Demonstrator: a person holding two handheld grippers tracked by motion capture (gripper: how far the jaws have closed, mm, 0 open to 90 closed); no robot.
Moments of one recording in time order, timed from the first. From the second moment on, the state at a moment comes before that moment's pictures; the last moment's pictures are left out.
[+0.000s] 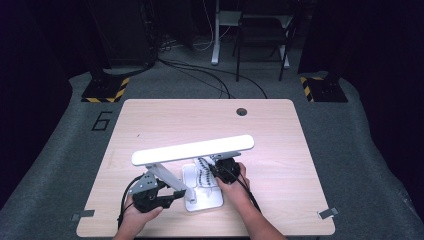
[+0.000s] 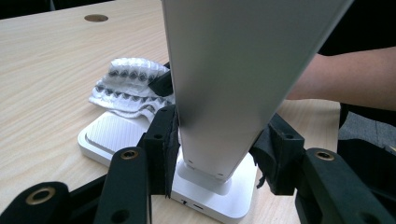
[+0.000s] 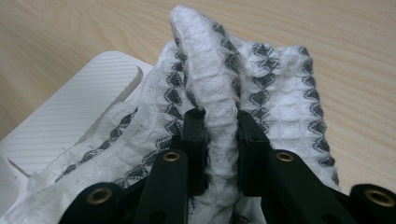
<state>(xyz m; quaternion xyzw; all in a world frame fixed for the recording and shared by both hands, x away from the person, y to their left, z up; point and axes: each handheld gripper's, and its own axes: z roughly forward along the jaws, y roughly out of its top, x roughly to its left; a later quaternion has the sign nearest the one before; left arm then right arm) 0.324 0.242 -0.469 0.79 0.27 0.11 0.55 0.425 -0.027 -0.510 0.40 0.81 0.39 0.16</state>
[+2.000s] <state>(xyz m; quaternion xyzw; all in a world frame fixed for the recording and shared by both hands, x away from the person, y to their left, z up) 0.326 0.247 -0.450 0.78 0.24 0.09 0.58 0.410 0.004 -0.507 0.35 0.83 0.40 0.16</state>
